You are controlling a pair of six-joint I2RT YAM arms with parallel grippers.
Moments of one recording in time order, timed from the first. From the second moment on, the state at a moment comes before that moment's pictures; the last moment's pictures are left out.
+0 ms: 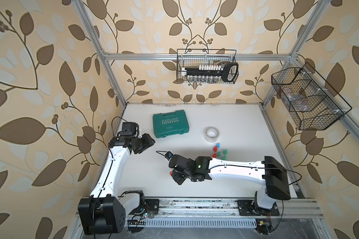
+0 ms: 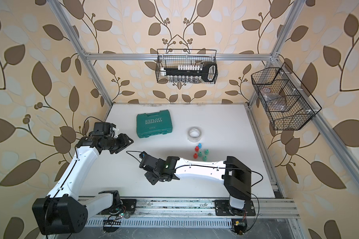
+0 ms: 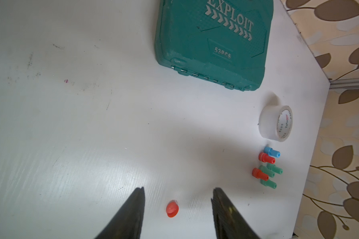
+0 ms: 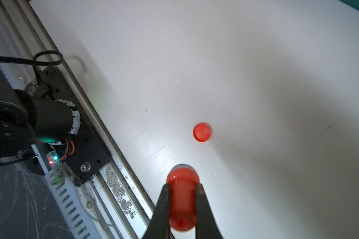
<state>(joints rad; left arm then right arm) 0.09 1.13 0.95 -0.86 0.33 -0.49 1.26 1.81 1.38 -0.60 0.14 0.44</state>
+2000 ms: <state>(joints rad) 0.10 1.23 0.94 -0.81 0.37 -0.47 1.15 2.08 1.54 -0.80 0.07 0.40</state>
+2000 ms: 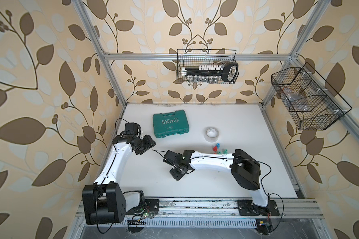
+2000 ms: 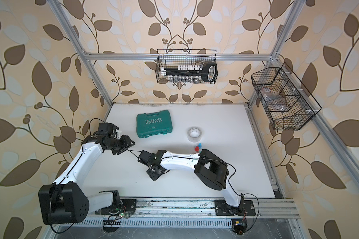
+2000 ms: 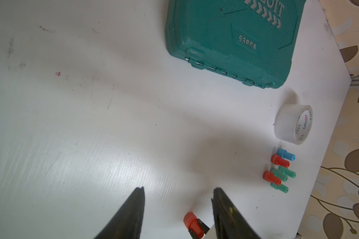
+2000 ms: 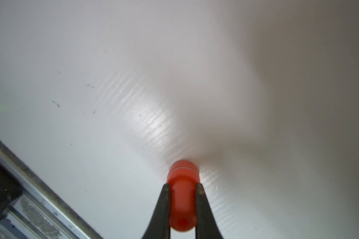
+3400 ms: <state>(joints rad) 0.10 1.25 0.94 -0.81 0.37 -0.47 1.11 2.04 1.45 -0.82 0.05 0.43</state>
